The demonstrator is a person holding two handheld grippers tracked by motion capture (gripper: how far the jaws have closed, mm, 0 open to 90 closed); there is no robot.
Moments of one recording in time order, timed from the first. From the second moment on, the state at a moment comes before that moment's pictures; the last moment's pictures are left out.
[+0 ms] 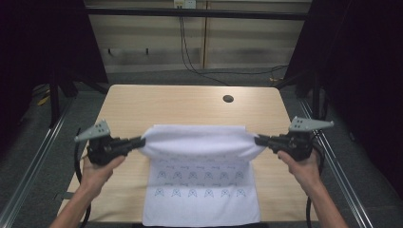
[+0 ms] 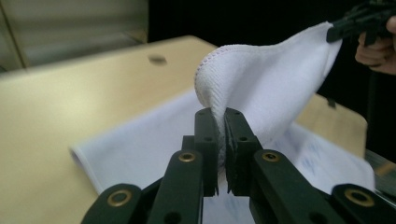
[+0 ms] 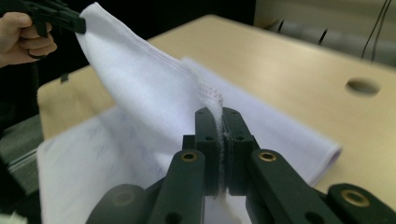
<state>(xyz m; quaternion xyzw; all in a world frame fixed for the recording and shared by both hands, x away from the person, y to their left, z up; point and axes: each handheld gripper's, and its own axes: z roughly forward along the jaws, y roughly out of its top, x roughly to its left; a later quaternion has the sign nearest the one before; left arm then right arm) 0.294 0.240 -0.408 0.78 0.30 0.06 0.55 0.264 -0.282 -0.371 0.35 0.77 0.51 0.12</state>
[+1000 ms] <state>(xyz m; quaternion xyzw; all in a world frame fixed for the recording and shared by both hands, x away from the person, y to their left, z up) 0.250 0.249 -0.465 0.82 0.26 -0.03 0.50 0.183 -0.276 -0.457 0.35 0.81 0.47 0.01</state>
